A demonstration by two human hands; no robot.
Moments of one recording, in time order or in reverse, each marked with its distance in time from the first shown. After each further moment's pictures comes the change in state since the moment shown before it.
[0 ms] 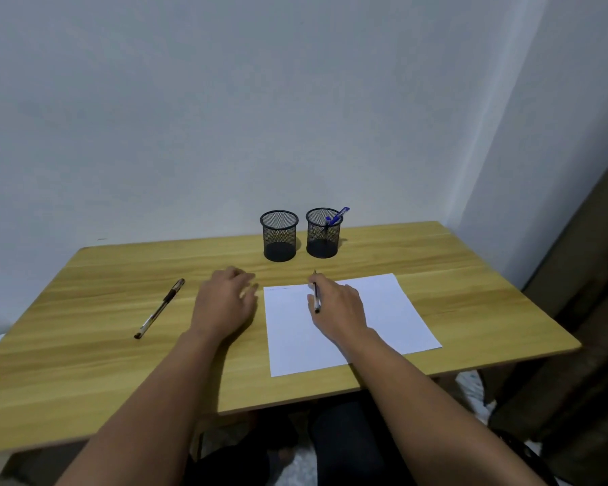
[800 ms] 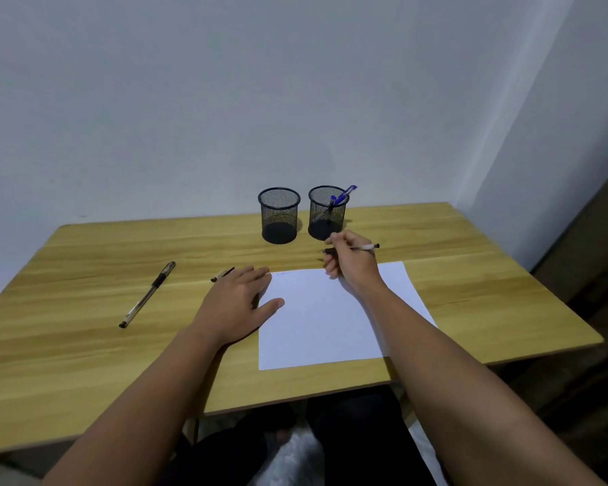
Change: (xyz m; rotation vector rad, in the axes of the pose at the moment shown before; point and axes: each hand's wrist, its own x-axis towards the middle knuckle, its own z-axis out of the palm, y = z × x) left_hand -0.013 0.010 0.017 0.018 -0.238 0.172; right_hand 0.064 0.020 -0.008 1.165 0.030 0.561
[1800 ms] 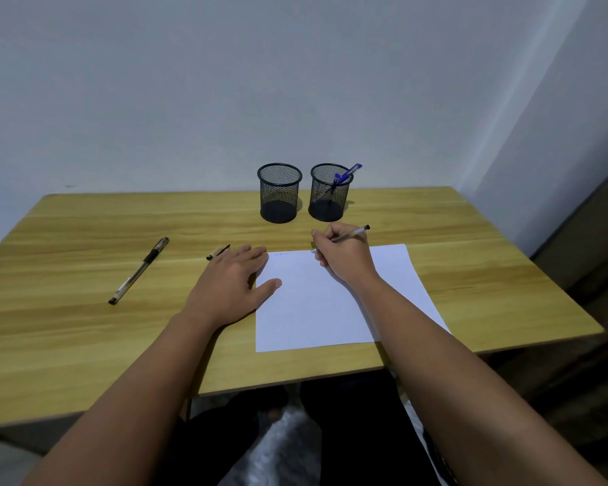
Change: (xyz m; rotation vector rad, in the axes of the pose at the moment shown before) left_hand -0.004 0.002 0.001 -0.074 0.017 -0.051; right_hand -0.011 0.017 0.007 -0.253 -0.064 -0.096
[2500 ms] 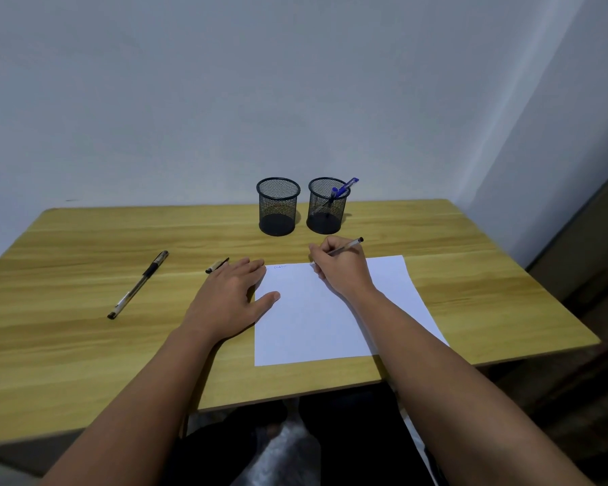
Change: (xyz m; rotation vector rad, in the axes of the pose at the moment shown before) left_hand -0.002 0.001 -0.001 0.004 0.004 0.003; right_hand 0.003 0.007 0.002 -0.056 -0.007 -0.016
